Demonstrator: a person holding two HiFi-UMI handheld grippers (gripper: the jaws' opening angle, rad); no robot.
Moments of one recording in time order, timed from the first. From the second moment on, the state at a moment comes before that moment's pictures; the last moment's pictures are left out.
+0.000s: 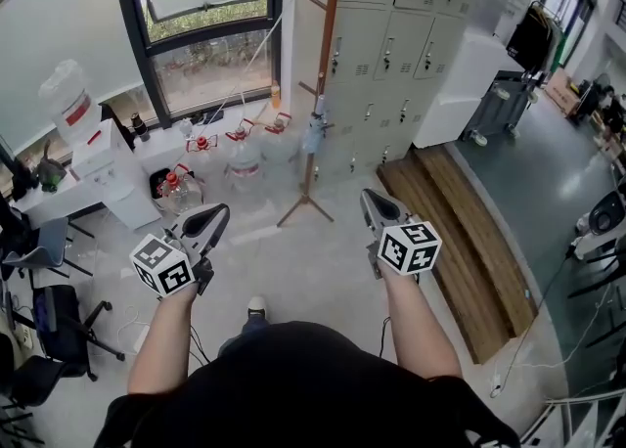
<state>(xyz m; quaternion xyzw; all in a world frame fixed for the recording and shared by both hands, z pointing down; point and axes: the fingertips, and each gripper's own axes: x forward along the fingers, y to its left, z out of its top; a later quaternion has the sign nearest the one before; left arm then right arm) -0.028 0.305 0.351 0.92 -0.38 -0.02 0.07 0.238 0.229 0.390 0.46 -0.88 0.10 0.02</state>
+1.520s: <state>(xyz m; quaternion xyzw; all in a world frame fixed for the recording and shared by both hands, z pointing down) -0.099 0.050 0.374 0.94 -0.32 -0.01 0.10 0.165 0.012 0.418 0.50 -0.85 0.13 0.06</state>
